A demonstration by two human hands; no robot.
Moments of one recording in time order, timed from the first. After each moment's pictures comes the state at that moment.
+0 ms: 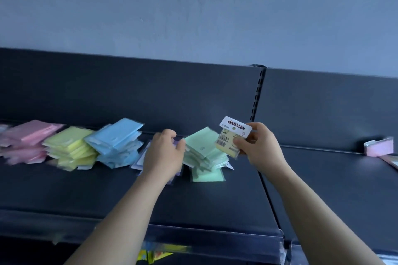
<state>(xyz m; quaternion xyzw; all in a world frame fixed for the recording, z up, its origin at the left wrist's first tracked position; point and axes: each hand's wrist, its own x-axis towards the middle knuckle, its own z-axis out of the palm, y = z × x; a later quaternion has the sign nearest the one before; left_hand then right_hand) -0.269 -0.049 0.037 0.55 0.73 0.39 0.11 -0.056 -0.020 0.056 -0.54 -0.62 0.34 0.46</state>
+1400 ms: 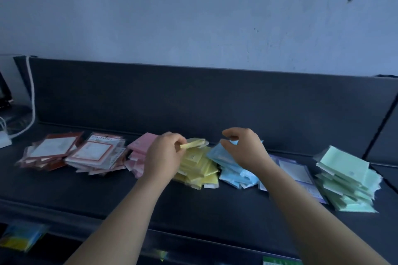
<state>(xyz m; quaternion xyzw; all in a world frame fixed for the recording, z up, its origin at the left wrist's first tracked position) -0.583 -0.059 0.030 0.59 0.71 0.40 0.00 -0.389 -0.014 0.061 -0.51 -0.76 0.21 0.33</state>
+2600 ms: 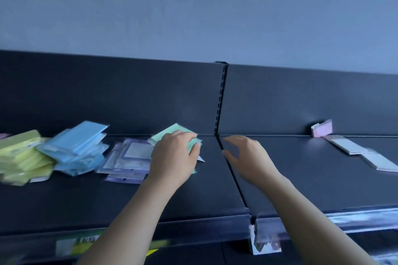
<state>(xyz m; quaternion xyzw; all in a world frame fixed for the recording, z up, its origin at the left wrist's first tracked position) -0.192 -0.067 0.043 0.72 0.58 0.38 0.02 -0.008 -0.065 0.049 -0.62 -0.75 0.03 0.24</state>
